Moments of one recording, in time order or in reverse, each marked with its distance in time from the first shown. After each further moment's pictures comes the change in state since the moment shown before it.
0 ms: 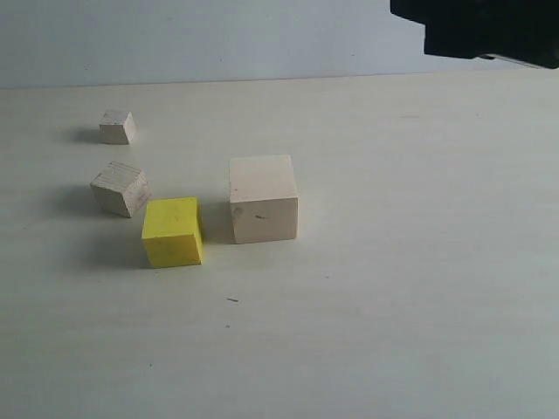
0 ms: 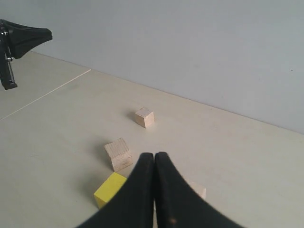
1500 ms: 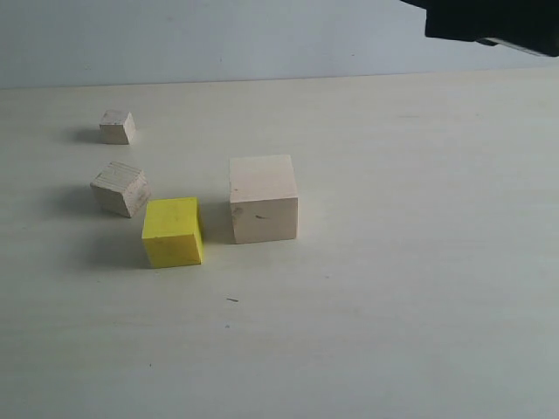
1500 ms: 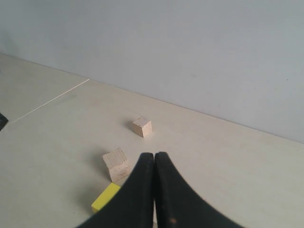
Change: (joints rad) left arm 0.129 0.079 -0.083 -0.428 0.940 2.011; right arm 0.000 0.000 0.000 0.000 -0.037 0.004
